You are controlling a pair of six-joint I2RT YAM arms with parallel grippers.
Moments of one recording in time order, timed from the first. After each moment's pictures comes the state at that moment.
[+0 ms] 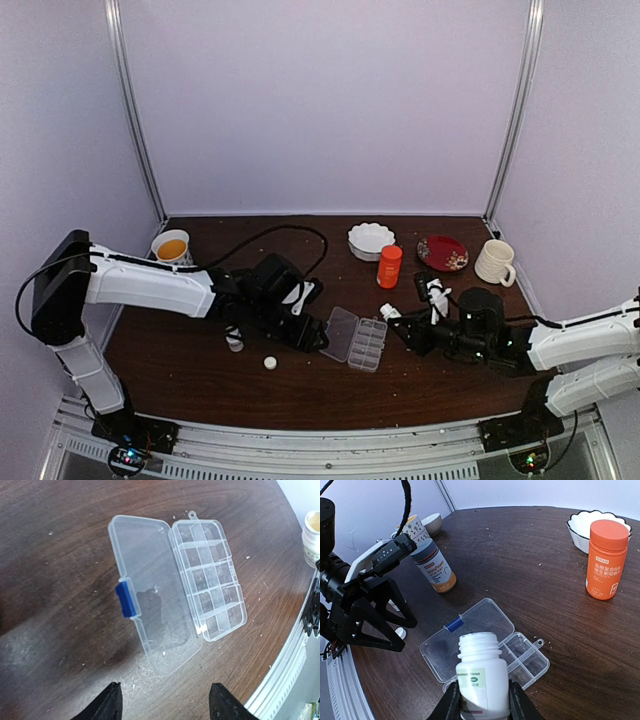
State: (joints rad) left arm -0.99 1.71 1.05 -0.26 0.17 -0.53; right arm 0.88 1.15 0.31 0.49 0.02 0.38
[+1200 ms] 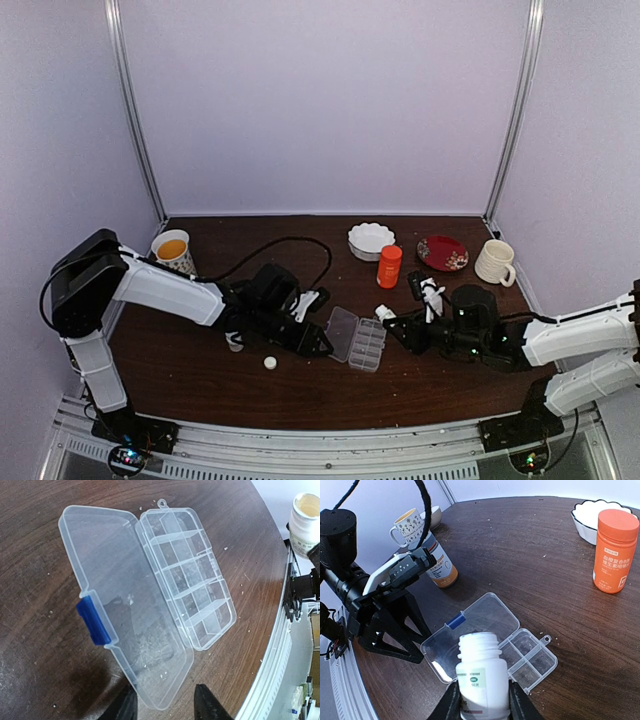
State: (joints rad) left arm -0.94 1.82 0.96 0.03 0.41 -0.47; right arm 0.87 1.20 0.35 0.45 0.00 0.42
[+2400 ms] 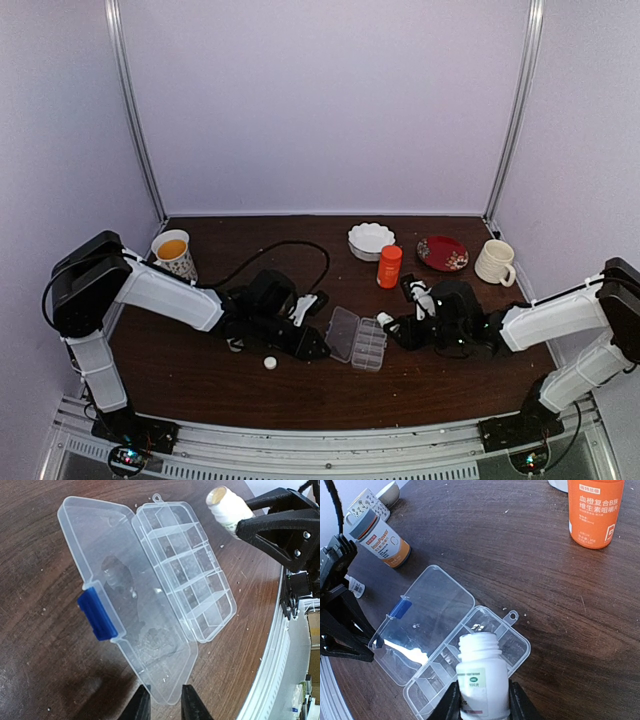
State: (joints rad) left arm -0.94 1.83 0.90 0.13 0.43 -0.48; right arm 0.77 1.40 0.44 0.36 -0.05 0.45
